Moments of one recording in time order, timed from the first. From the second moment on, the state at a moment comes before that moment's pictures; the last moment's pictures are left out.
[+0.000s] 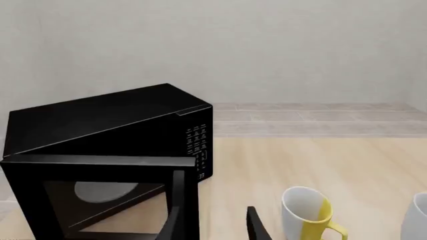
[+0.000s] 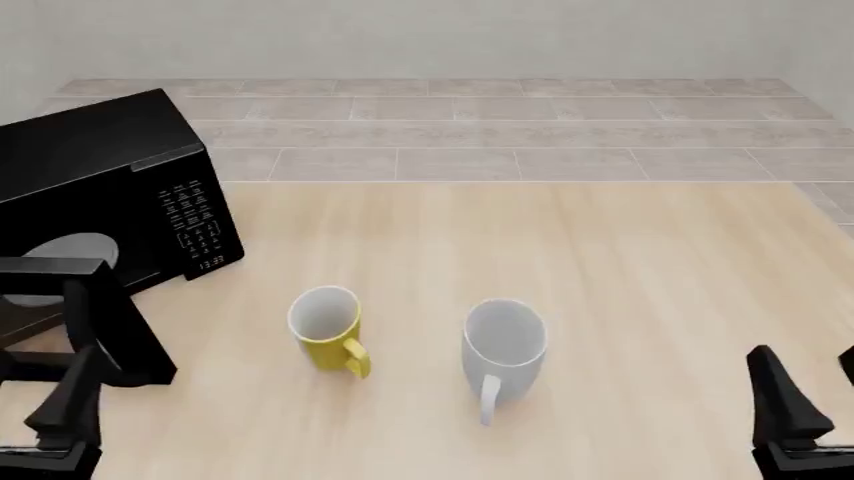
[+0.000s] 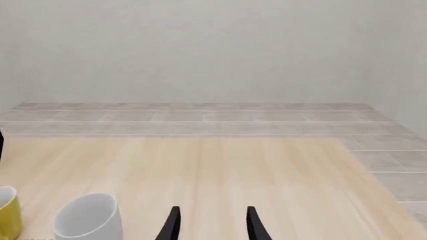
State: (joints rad) left arm 0.00 0.00 0.00 0.00 0.00; right arm 0.00 0.00 0.00 0.00 0.00
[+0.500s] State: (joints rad) left arm 0.01 0.10 -0.02 -0.05 -0.03; right arm 0.04 0.00 -0.01 0.00 -0.02
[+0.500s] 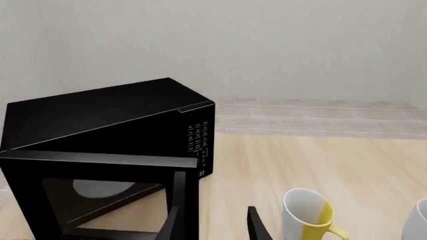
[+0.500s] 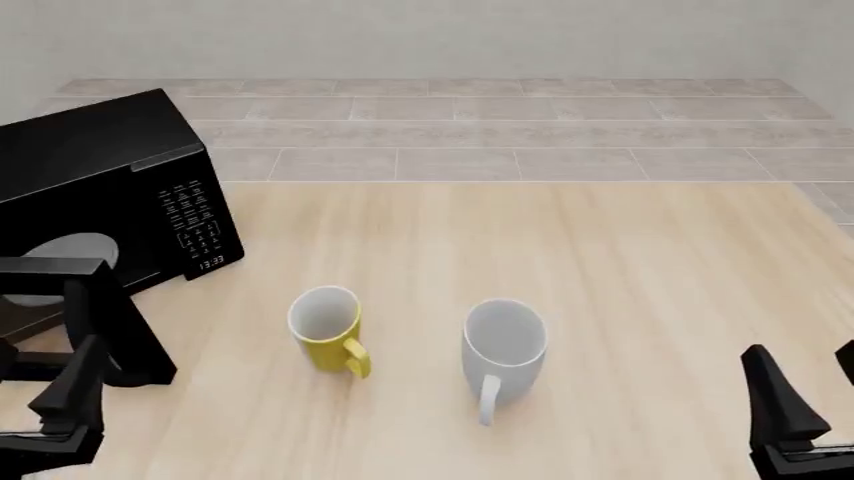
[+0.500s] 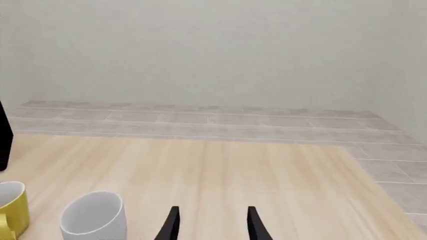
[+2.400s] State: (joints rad) left arm 0.20 1.06 -0.01 -0.79 -0.02; right arm 0.03 0.01 0.00 -0.03 -0.01
